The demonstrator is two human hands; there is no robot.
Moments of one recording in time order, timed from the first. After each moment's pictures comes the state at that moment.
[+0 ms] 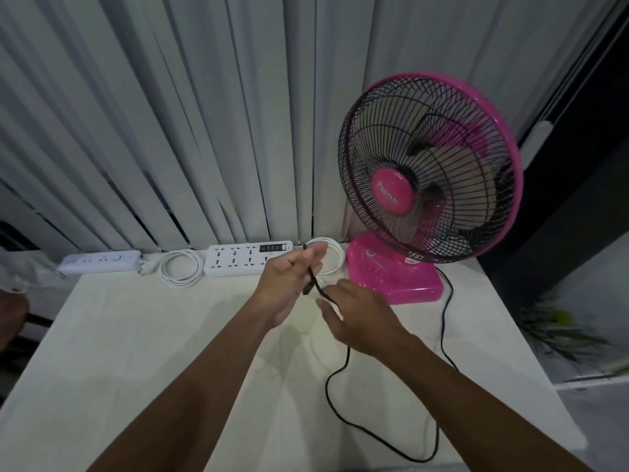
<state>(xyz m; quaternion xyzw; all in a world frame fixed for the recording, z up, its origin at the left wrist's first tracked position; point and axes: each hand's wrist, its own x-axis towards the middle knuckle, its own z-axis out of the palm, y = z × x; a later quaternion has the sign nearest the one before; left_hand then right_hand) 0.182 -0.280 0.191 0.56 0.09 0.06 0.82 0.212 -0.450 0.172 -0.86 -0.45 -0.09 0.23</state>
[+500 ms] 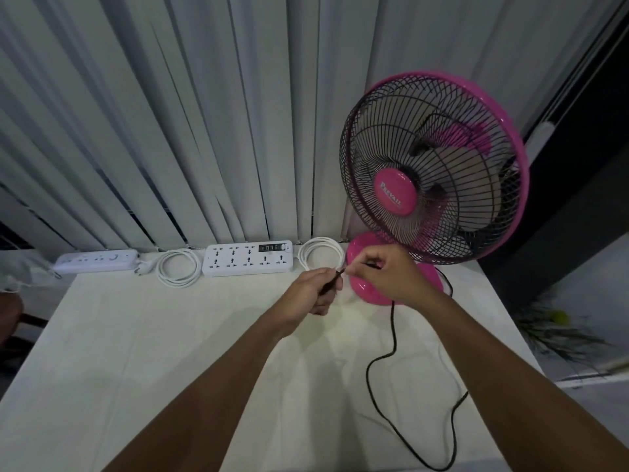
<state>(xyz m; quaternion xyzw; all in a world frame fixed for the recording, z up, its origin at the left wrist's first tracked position) 0.187 -0.297 0.178 0.66 0.09 -0.08 0.74 0.285 -0.466 0.201 -0.81 -0.30 0.13 0.49</state>
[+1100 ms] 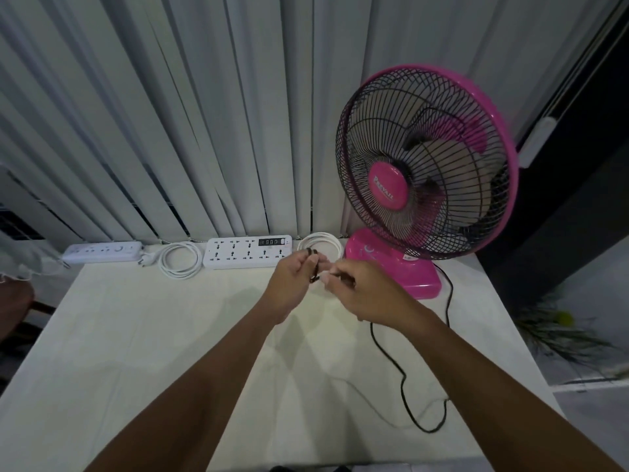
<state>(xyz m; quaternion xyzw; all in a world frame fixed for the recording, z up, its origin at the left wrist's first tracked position) 0.191 -0.300 0.171 0.72 0.16 0.08 0.67 0.244 -0.463 0.203 -0.83 -0.36 0.13 0.41</state>
